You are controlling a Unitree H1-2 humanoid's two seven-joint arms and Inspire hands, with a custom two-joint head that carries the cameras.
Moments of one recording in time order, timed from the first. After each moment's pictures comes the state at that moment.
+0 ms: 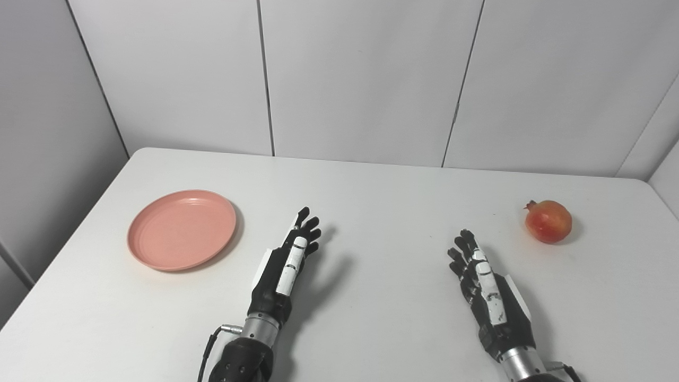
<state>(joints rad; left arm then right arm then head) -0.07 -0.04 -0.07 0.04 -0.02 -0.02 -0.05 -0.05 -0.07 0.04 -0.03 0.18 0.08 0.18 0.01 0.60</state>
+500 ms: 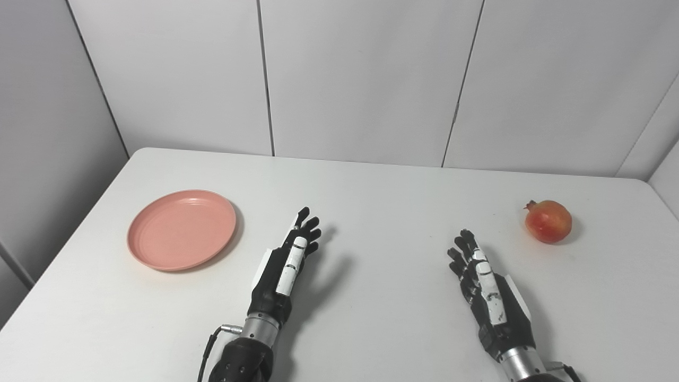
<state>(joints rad) -0.07 -0.04 -0.07 0.05 -0.02 -0.02 -0.05 -0.05 -0.07 0.04 -0.03 0.18 0.08 0.18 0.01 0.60</state>
